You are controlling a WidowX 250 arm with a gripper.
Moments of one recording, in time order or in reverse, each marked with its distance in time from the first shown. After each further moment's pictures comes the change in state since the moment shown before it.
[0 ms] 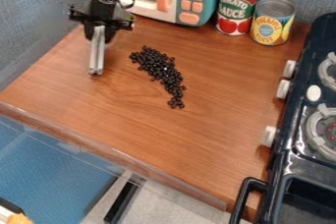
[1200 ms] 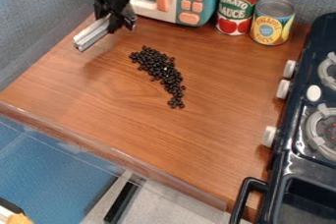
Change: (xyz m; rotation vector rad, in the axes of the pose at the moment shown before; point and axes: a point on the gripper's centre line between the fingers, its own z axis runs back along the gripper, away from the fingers) arm 0.025 -0.012 -0.007 -0.086 0.033 -0.626
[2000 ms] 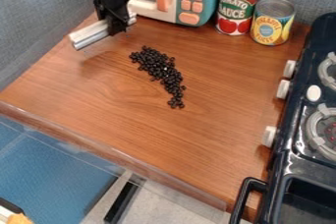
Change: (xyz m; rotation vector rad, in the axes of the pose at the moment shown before) arm 0.002 -0.001 0.004 -0.136 -0.076 -0.190
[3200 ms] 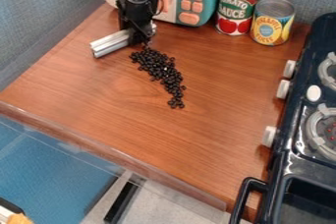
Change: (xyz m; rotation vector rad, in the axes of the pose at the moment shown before) arm 0.021 -0.040 -0.020 0.043 0.046 -0.081
